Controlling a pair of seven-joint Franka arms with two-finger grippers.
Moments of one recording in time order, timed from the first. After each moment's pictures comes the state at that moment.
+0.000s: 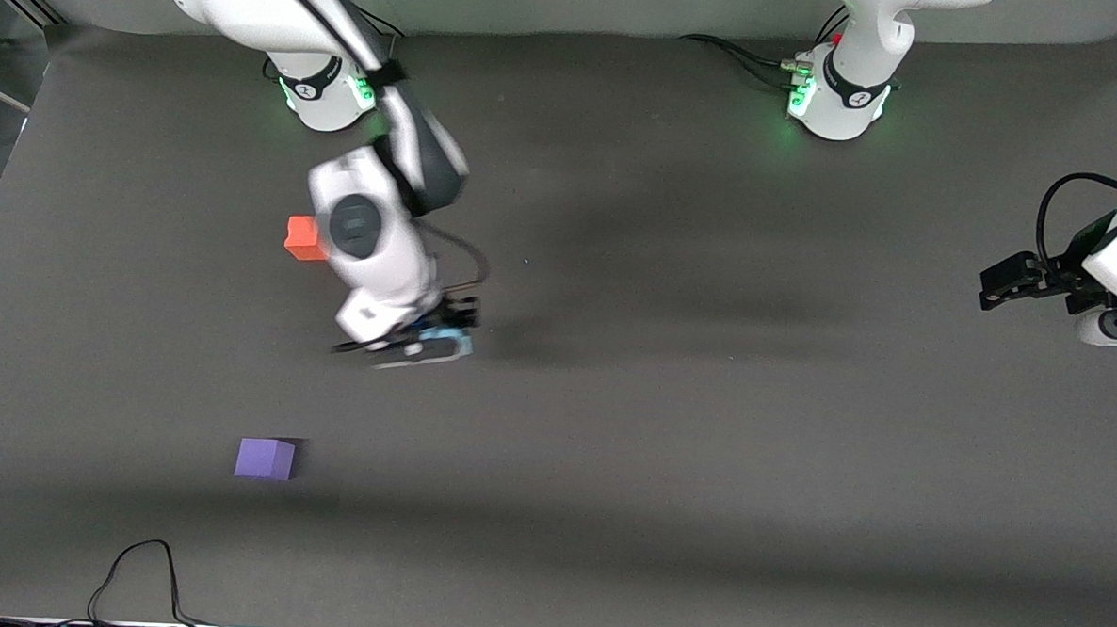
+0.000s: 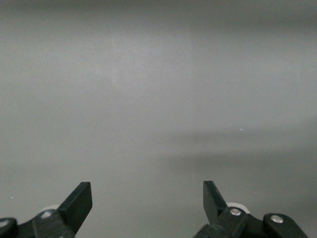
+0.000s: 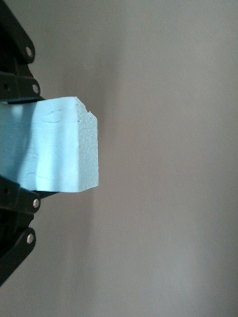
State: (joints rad) left arm -0.05 0.05 0.02 -1.64 0.02 1.69 0.01; right arm 0.57 0.36 -0.16 -1.83 0.13 2.19 0.23
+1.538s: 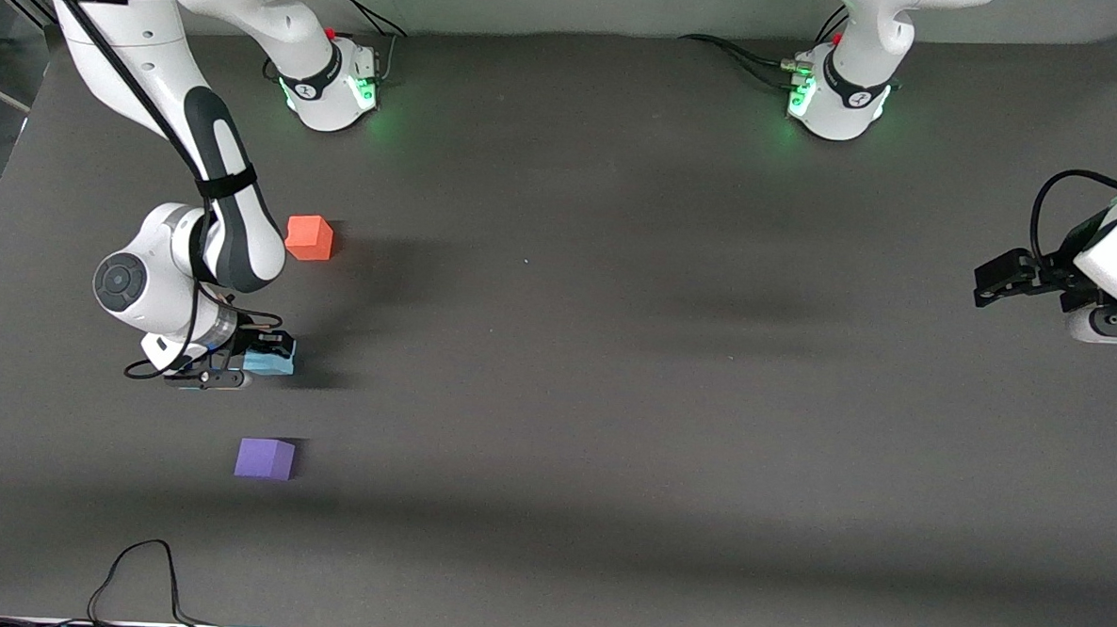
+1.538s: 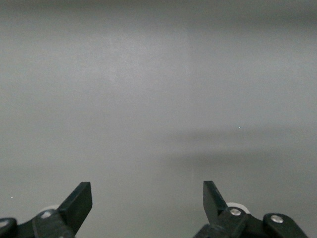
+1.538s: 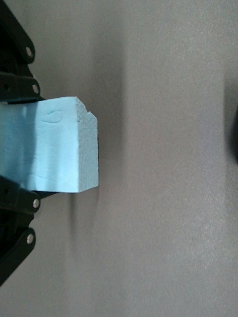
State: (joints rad) left arm -0.04 0.05 0.01 -1.64 0.02 1.68 0.01; right arm 0.38 0.45 -0.38 -2.13 0.31 2.49 -0.22
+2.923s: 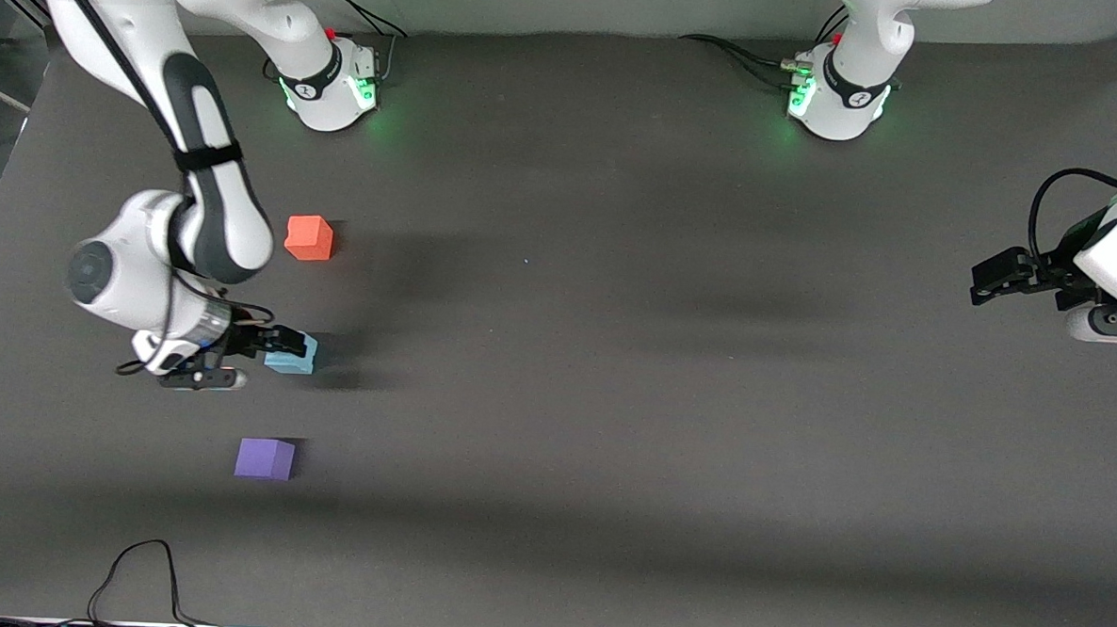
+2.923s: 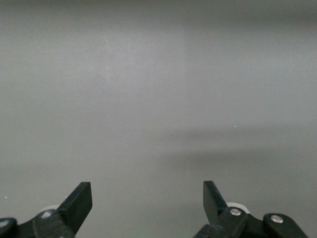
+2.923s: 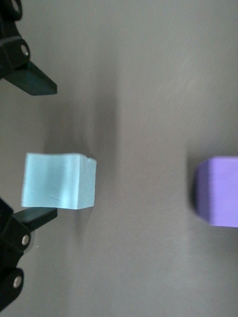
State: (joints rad) left arm -0.04 0.05 0.01 -1.64 0.00 1.68 0.01; right arm 0.41 0.32 -0.41 -2.04 0.37 2.29 -0.23
